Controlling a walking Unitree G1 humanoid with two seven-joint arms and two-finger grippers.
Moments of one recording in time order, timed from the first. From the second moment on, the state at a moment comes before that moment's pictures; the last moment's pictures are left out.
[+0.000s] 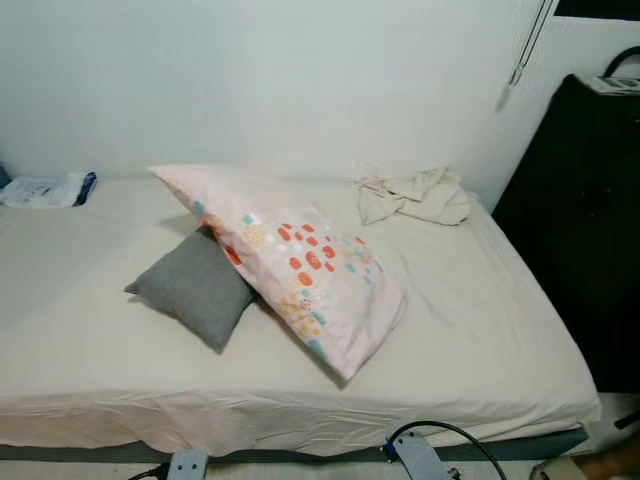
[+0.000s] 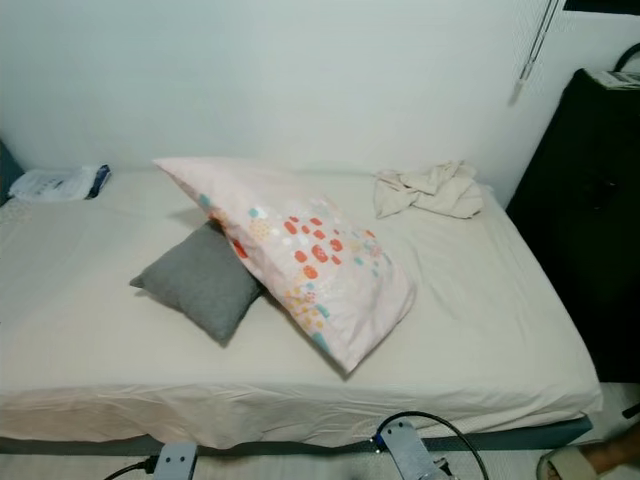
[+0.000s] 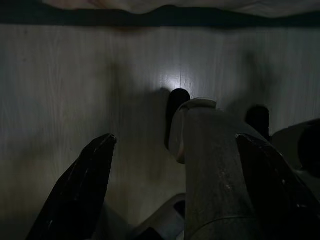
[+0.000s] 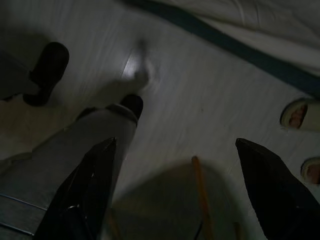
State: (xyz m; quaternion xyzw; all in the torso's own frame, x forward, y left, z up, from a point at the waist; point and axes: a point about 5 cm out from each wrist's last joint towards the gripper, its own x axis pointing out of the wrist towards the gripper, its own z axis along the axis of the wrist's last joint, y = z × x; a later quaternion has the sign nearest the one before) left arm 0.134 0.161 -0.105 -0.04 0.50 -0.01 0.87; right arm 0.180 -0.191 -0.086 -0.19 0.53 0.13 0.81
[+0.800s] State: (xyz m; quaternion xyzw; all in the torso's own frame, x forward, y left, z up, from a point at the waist) left arm 0.133 0.152 -0.105 -0.05 0.50 -0.04 0.86; right arm 0.175 -0.195 -0.088 -0.19 0.54 0.12 0.81
